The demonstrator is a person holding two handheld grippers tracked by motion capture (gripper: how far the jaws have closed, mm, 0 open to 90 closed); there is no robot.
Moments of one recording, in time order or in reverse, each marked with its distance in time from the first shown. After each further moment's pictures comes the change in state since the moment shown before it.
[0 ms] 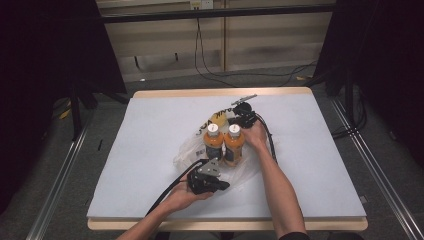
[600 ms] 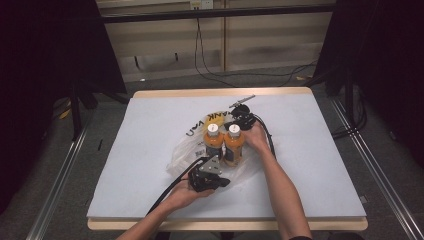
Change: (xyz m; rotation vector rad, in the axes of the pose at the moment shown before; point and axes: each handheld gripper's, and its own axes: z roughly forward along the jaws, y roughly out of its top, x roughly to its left) left arm 0.004 0.001 0.004 -0.018 0.029 -0.012; right arm 0.009 -0.001 -0.003 0.054 0.128 -0.009
